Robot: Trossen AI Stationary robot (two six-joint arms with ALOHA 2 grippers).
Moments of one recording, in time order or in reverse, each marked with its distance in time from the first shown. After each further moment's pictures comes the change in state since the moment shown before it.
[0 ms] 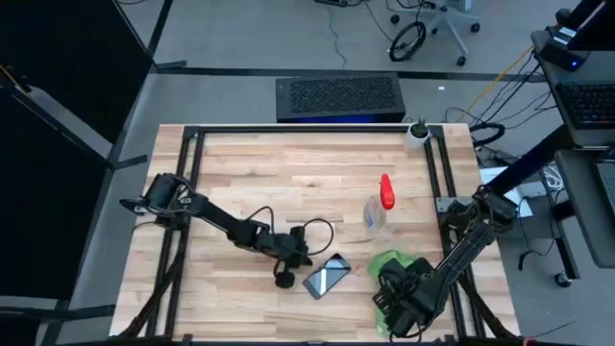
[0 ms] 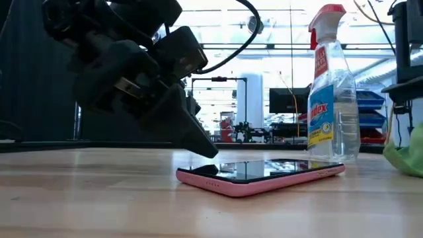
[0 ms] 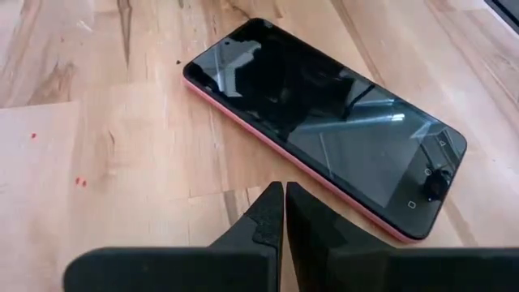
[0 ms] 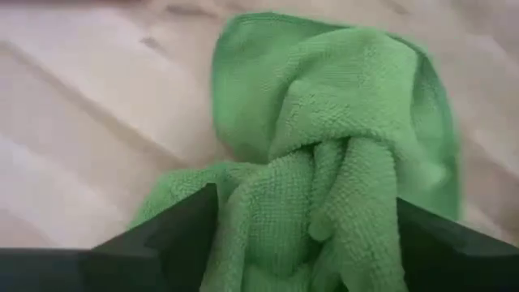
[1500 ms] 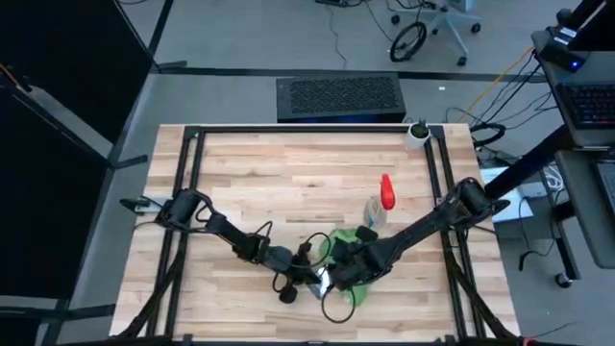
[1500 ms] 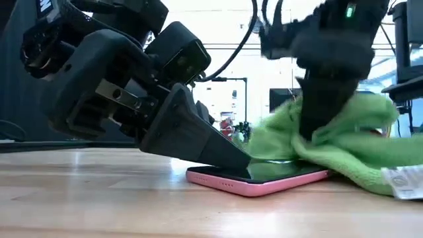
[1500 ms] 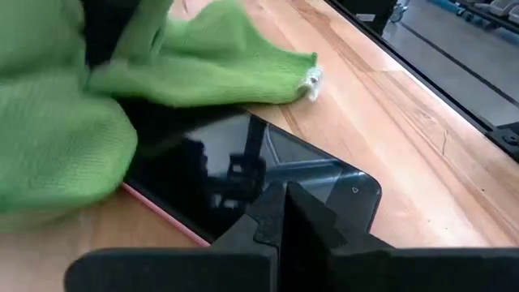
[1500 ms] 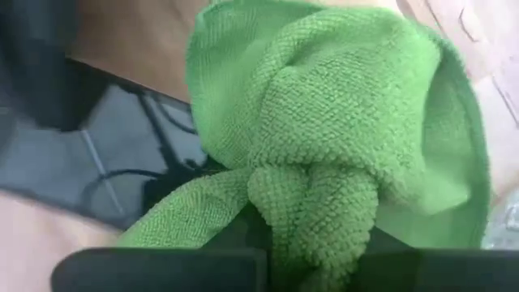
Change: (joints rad) left arm -0.089 0.231 0.001 0.442 0.027 -0.050; right arm -0.372 0.054 -0.004 0.326 0.111 -0.837
